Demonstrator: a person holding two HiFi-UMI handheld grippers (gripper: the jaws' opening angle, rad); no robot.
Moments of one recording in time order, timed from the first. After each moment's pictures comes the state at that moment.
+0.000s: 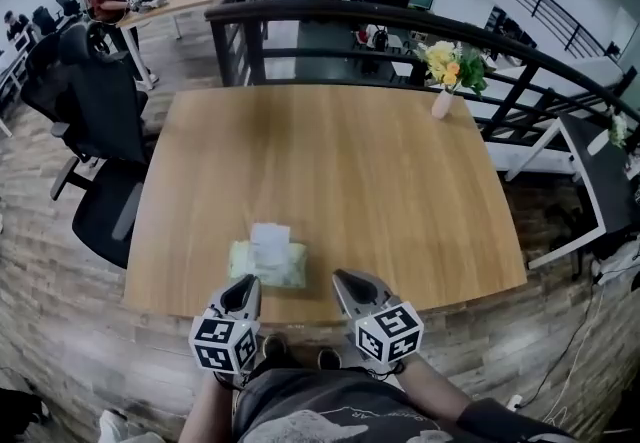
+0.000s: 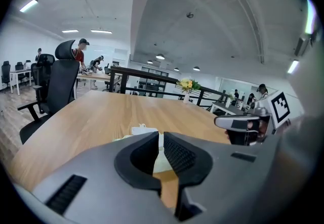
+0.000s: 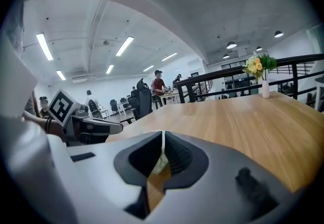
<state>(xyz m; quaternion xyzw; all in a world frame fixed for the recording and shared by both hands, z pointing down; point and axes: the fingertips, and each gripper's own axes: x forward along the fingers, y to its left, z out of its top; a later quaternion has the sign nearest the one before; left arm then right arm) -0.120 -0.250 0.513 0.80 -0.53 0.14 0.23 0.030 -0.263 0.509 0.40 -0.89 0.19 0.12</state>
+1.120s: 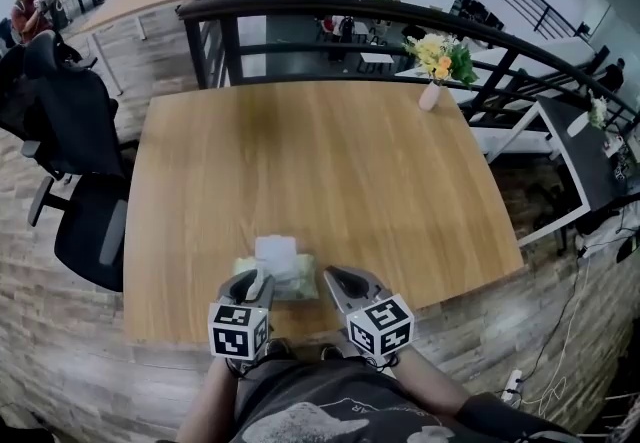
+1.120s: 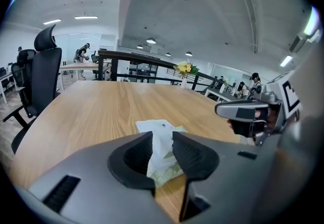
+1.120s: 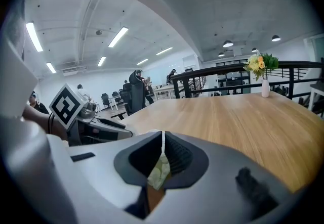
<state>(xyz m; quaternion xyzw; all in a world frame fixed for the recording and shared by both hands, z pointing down) -0.138 -0.303 0.560 0.82 -0.47 0.22 0.26 -0.017 -0.299 0.529 0.44 -0.86 0.19 0.16</state>
